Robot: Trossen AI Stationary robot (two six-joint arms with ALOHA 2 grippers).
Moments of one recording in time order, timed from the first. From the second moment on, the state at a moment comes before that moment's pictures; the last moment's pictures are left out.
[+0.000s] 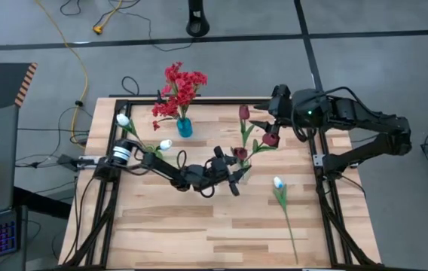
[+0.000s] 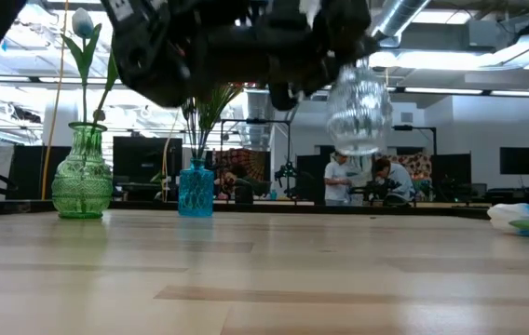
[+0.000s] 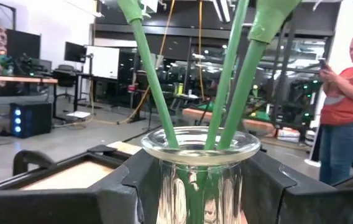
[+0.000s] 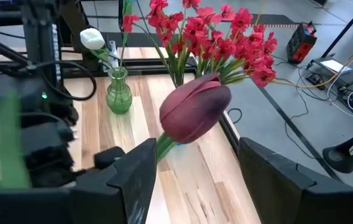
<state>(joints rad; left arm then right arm) -0.16 2.14 1.12 1.32 -0.53 0.00 -0.07 1.19 1.50 -0.75 0.29 -0.06</state>
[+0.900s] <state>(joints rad) 0.03 2.41 1.46 1.18 -0.51 0.12 -0.07 1.20 1.50 -0.76 0.29 -0.06</state>
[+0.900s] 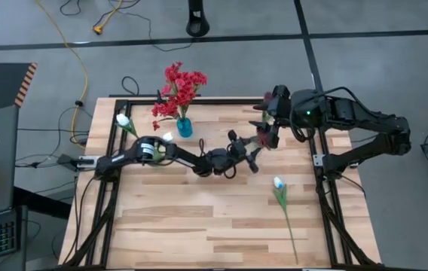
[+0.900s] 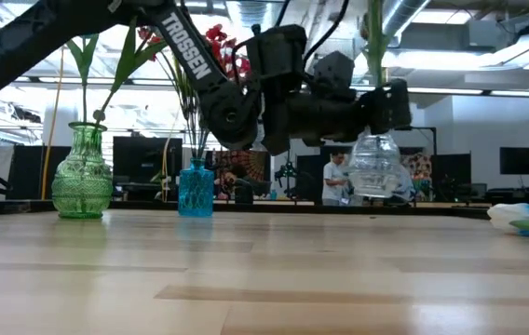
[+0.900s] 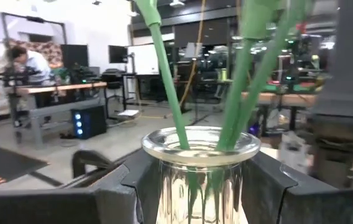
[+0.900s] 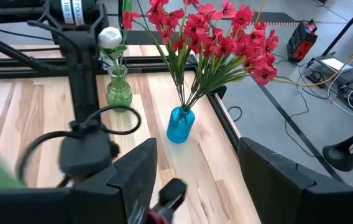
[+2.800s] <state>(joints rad) 0.13 2.41 1.46 1.05 -0.40 -0.02 0.03 1.15 1.49 -0.95 0.29 -0.03</state>
